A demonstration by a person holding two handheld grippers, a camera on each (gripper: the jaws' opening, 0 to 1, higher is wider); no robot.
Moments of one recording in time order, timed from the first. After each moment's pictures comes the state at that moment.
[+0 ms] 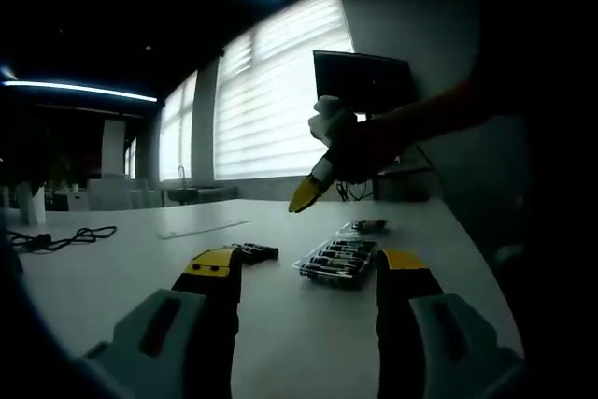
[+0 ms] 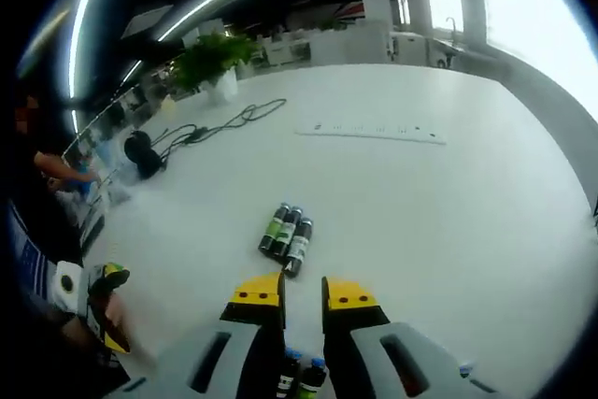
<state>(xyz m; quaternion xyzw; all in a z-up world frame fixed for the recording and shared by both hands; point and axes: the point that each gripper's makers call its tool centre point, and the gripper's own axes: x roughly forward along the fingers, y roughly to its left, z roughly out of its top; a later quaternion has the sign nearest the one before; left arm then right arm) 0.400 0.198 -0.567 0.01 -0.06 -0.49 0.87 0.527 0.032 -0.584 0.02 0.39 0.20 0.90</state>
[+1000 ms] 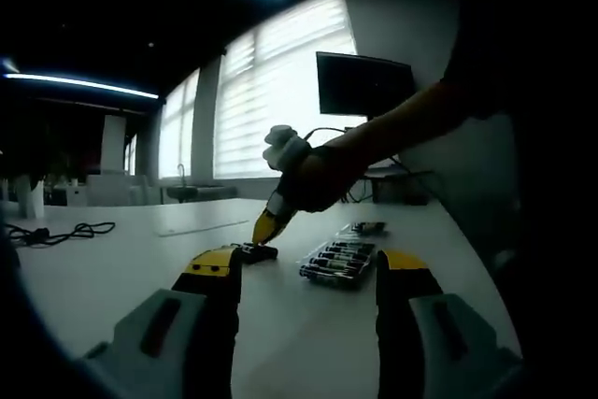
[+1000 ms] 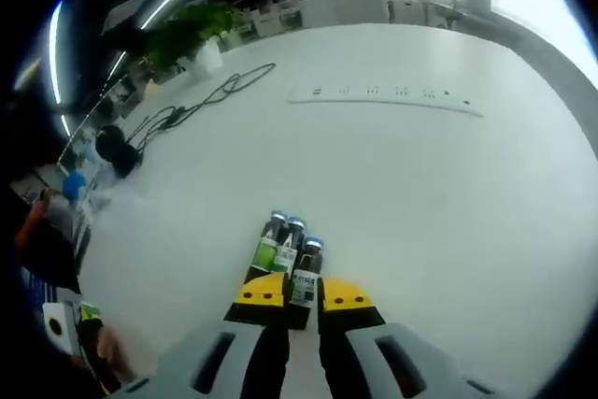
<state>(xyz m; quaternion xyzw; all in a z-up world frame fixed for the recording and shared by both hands) 0.400 0.199 -0.566 0.00 -0.06 -0.49 0.87 0.577 0.066 -0.643 0.03 0.47 0.18 0.86</state>
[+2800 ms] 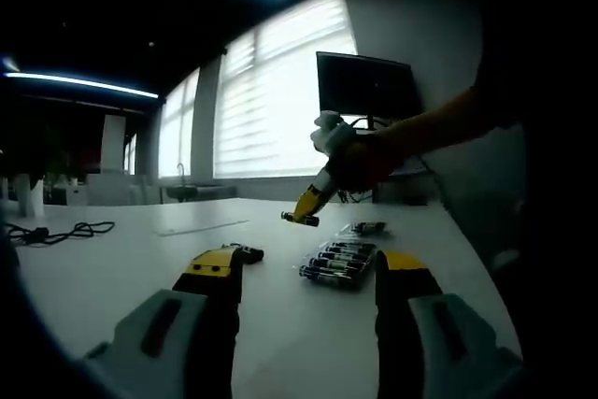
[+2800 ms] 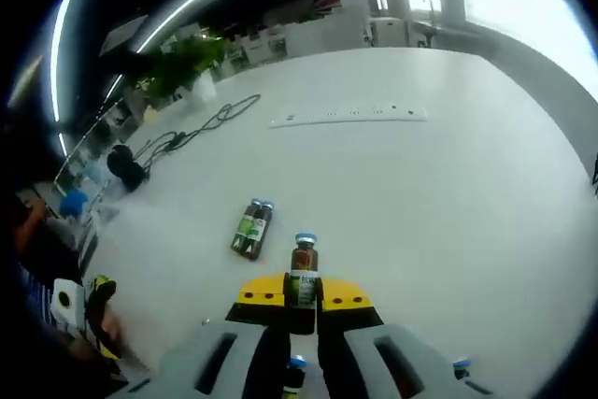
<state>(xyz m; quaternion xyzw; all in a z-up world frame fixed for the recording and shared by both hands) 0.401 0.199 -0.565 0.00 -0.06 -0.49 0.87 0.525 -0.002 -0.599 0.06 0.41 0.15 0.89</state>
